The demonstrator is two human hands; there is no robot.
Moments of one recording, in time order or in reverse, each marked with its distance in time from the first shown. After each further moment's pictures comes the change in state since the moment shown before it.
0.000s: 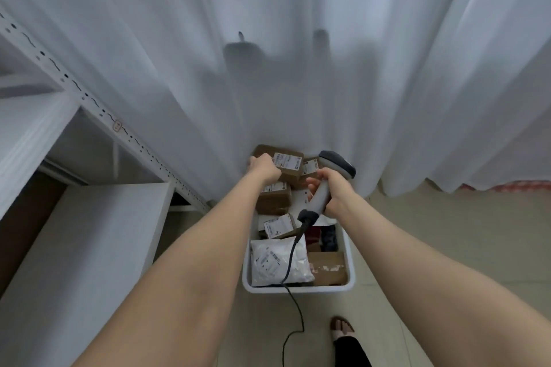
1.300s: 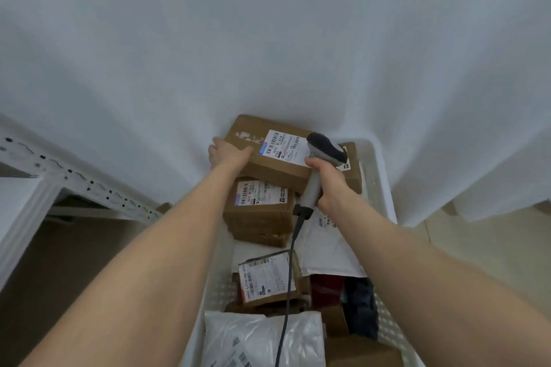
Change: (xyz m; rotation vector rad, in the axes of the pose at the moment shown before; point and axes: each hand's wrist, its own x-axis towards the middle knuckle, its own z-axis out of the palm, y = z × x) left_hand 0.443 -0.137 0.201 -0.408 0.296 -0.286; right_hand 0.480 0.032 0.033 -0.129 0.001 -0.078
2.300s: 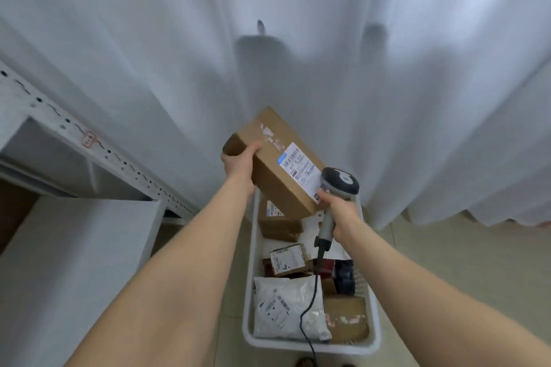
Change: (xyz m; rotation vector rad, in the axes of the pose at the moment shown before) left_hand -0.222 0.129 -0.267 -0.973 -0.142 -0.227; right_hand -0.318 -0.081 0.030 -0.061 0.128 -0.060
